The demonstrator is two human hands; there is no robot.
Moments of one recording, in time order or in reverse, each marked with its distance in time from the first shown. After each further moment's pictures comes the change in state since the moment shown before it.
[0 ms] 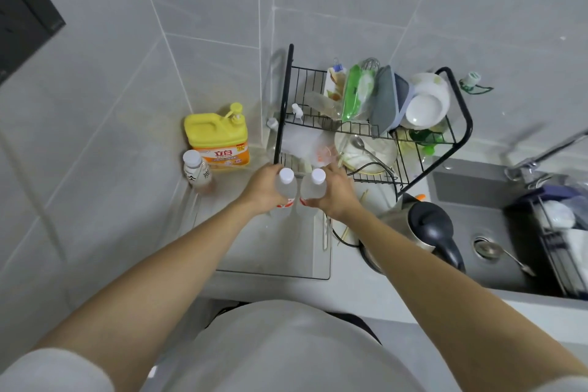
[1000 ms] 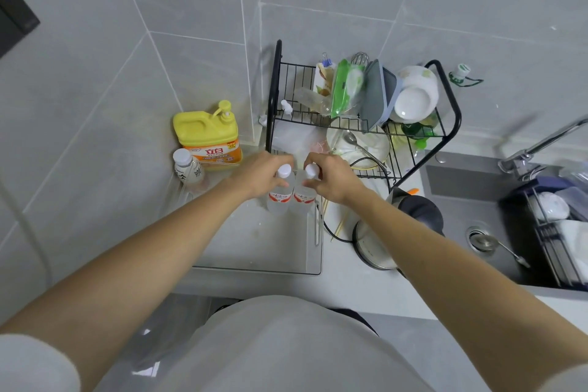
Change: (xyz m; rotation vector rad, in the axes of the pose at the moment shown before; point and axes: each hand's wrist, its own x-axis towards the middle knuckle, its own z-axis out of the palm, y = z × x) left_hand 0.002 0.047 -0.031 0.471 -0.160 0.276; right_hand 0.007 -0.005 -0.042 -0.094 -0.028 -0.212
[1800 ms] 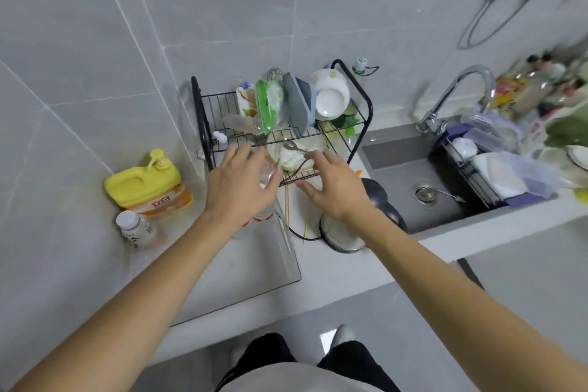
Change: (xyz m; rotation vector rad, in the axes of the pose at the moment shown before) left_hand -0.017 0.096 -0.050 0.199 0.372 0.139; right_hand -0.099 -0.014 -0.063 -0.118 0.350 0.288
